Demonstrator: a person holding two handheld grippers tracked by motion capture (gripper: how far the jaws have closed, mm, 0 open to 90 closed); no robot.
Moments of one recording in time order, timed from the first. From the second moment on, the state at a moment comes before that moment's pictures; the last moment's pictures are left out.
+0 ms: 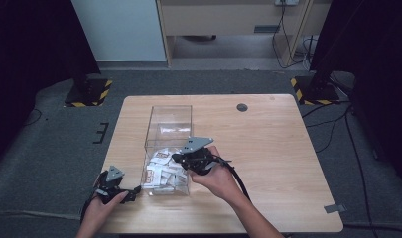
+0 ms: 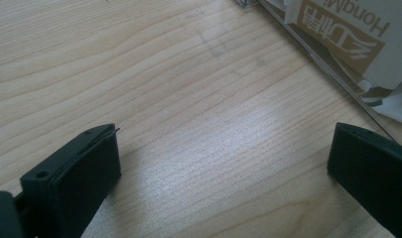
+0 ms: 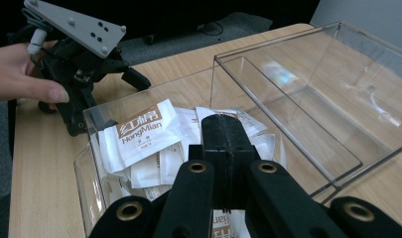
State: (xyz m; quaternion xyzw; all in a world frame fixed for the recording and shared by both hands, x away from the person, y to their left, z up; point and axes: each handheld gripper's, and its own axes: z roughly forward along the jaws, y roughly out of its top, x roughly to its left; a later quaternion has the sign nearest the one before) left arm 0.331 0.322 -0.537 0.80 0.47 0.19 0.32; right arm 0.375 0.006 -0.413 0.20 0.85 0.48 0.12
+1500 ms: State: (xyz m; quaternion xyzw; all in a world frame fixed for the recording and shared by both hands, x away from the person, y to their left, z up) left arm 0.331 0.322 -0.537 0.80 0.47 0.19 0.32; right arm 0.391 -0.052 -0.400 0.24 0.83 0.48 0.15
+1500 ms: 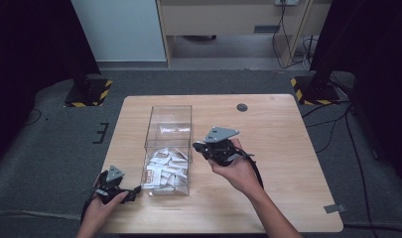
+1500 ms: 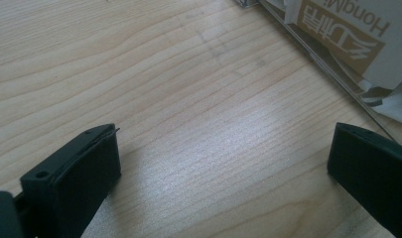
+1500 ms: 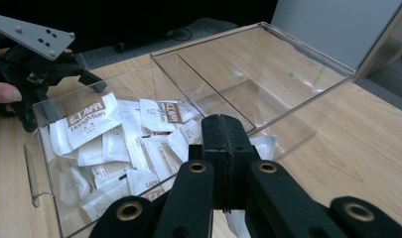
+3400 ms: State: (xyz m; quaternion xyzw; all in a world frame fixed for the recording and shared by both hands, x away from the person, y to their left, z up) left arm 0.331 0.322 -0.537 0.80 0.47 0.19 0.32; right arm 0.410 -0.144 -0.402 0.32 0.80 0.47 0.20
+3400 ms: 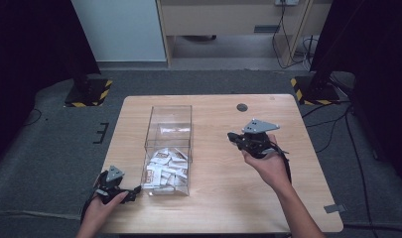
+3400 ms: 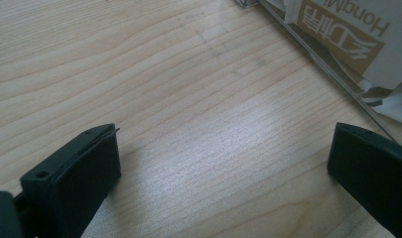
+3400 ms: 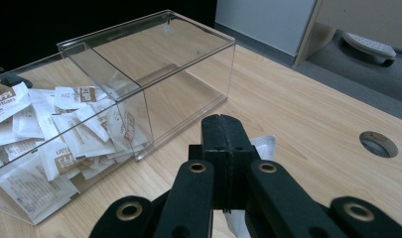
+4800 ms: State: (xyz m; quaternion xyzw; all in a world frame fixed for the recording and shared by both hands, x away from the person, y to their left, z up) left arm 0.331 0.322 -0.537 0.80 0.47 0.19 0.32; right arm 0.433 -0.182 -0.422 0.37 0.78 0.46 0.21
